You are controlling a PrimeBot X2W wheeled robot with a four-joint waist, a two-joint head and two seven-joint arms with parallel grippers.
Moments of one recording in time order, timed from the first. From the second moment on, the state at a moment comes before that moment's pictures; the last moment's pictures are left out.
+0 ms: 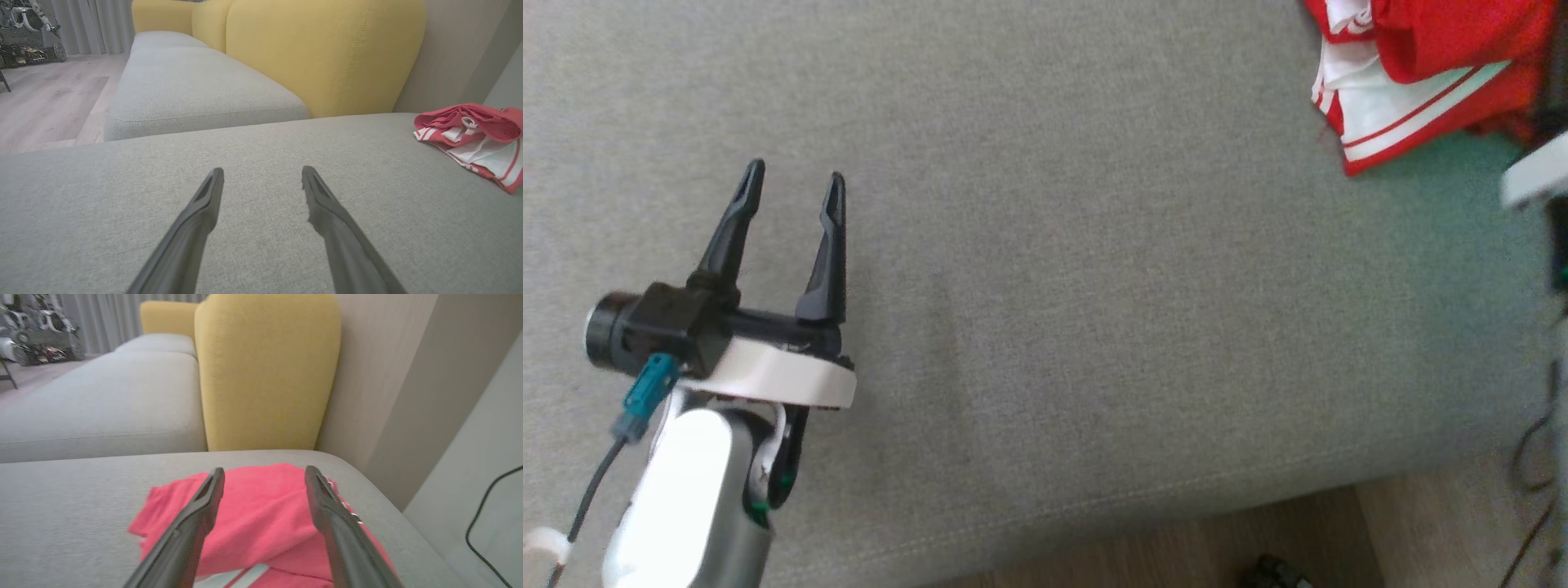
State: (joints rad) left arm -0.27 0.24 -0.27 0.03 -0.23 0.03 -0.24; right arm -0.67 -0.30 -0.11 0.45 0.19 0.12 -0.02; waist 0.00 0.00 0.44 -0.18
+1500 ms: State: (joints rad) left arm 0.07 0.23 -0.24 0.08 -0.30 0.10 -0.24; right arm 0.00 -0.05 0.03 0.02 0.13 0.12 0.00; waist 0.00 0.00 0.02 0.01
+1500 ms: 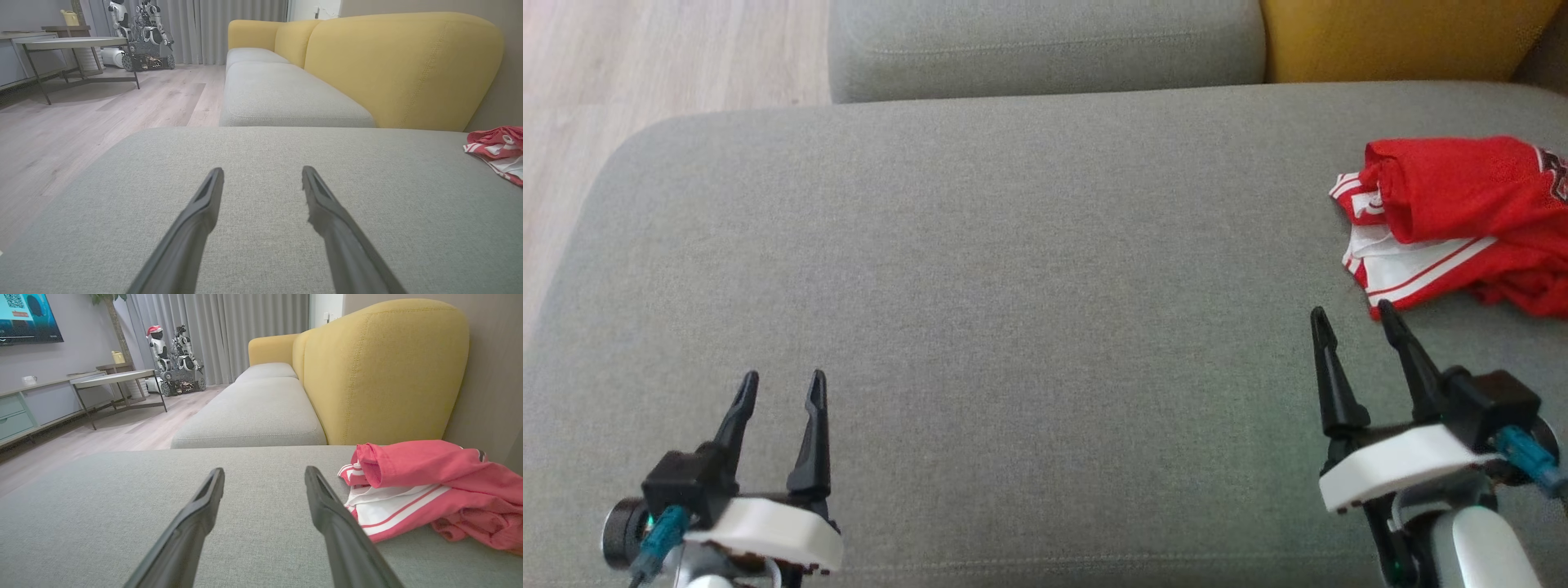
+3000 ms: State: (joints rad) left arm 0.12 0.27 -0.26 0.07 -0.33 0.11 -0.21; right arm 0.09 -0.05 0.03 -0.01 0.13 0.12 0.02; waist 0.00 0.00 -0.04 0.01
